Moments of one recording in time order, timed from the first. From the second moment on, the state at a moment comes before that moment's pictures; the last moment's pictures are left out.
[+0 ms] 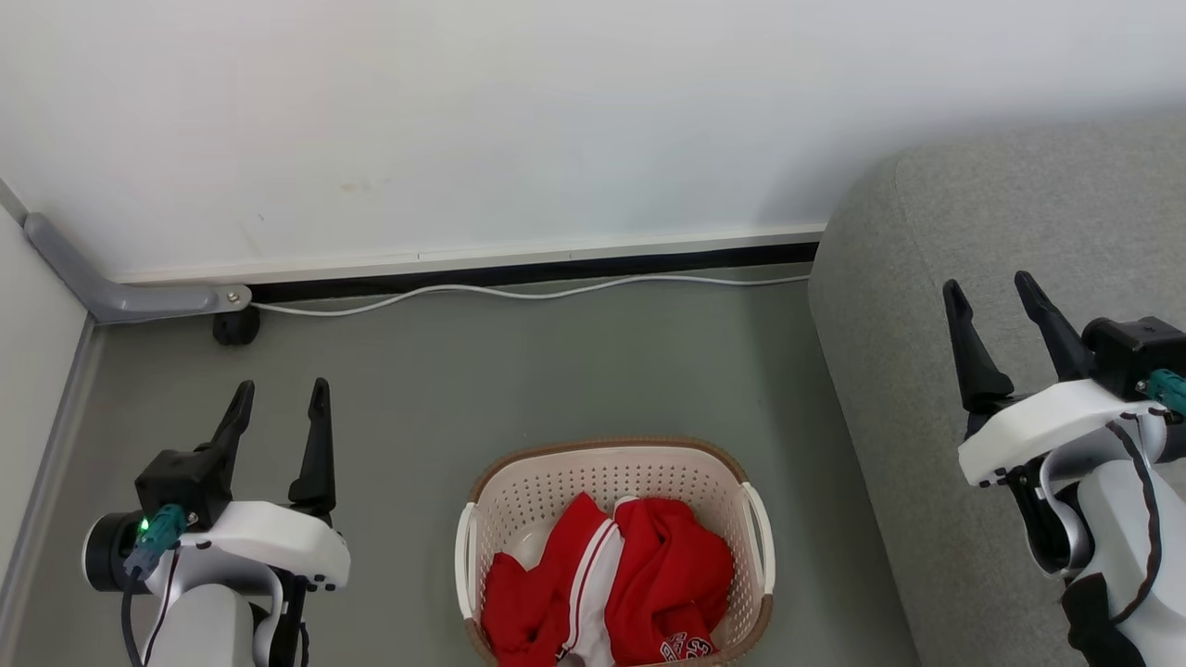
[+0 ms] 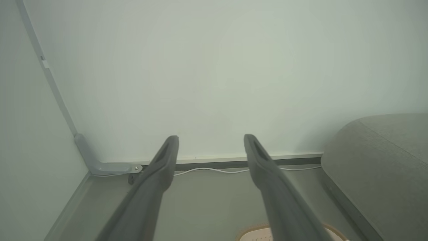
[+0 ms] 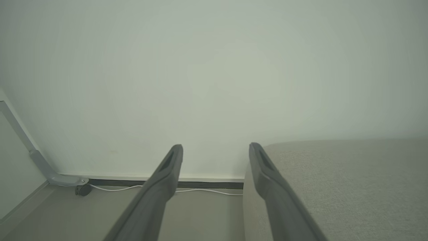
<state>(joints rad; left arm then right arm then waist) -0.25 0.04 0.11 0.47 -0.09 -0.12 -0.25 -0.48 -0.25 0.23 0.59 0.40 0.13 -0.25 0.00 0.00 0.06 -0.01</state>
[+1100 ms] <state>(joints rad) -0.51 0.03 -0.30 0.53 -0.35 0.01 -0.25 -0.69 -0.31 0.27 0.28 0.41 0.13 -0.25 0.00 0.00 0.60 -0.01</state>
